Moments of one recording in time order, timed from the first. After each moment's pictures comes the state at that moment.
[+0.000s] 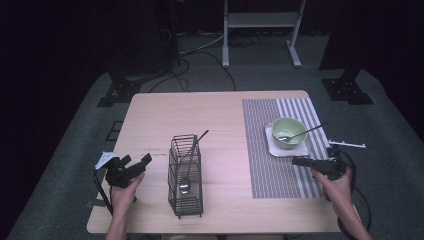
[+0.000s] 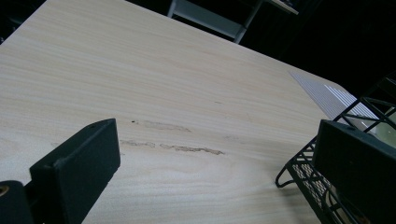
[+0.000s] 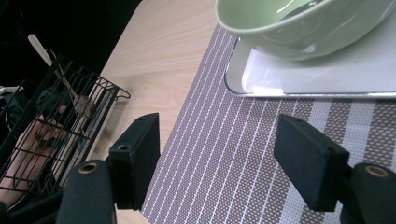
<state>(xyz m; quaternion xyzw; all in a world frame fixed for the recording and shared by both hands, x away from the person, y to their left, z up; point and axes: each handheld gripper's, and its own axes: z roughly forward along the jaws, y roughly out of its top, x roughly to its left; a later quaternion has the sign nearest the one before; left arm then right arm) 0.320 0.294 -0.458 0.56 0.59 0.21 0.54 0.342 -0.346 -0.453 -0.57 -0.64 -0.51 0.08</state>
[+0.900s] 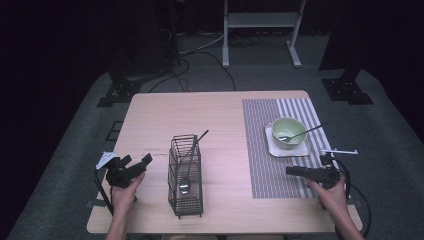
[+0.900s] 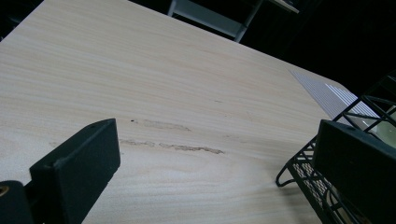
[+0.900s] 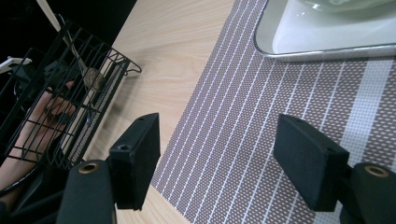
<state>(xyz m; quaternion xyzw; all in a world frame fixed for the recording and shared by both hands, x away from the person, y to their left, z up) 0.321 0.293 -0.459 0.57 0.59 0.21 0.54 0.326 -0.327 -0.461 -0.55 -0.66 -0.50 0.10</state>
